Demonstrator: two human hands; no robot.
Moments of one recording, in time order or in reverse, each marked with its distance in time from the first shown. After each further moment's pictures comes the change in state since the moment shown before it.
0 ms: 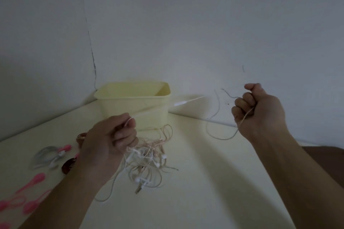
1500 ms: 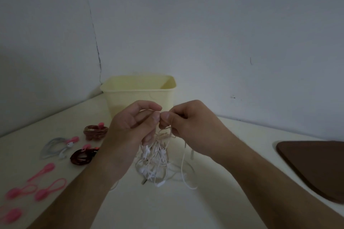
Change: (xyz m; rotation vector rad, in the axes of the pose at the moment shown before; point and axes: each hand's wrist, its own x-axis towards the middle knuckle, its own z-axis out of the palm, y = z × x) left_hand -0.014 -0.009 0.020 0.358 -0.104 0.205; right_hand -0.088 0.062 0.055 -1.225 -0.726 -0.116
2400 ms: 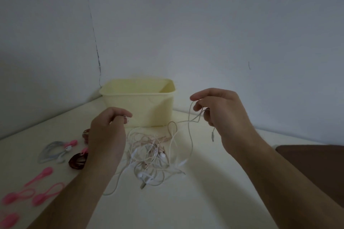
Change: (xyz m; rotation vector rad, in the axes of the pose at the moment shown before) left_hand 0.016 -0.008 -0.018 0.414 0.655 -0.099; right_hand 0.008 0.012 -0.034 0.334 0.438 0.134
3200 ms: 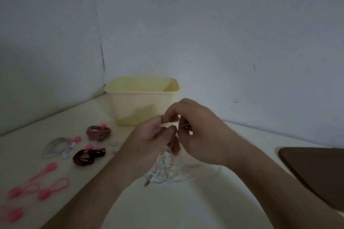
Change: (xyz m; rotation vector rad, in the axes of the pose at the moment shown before) left_hand -0.039 0.014 0.011 -0.211 -0.785 0.085; right_hand -0.022 0.002 0.021 -0.594 -0.498 -0.547
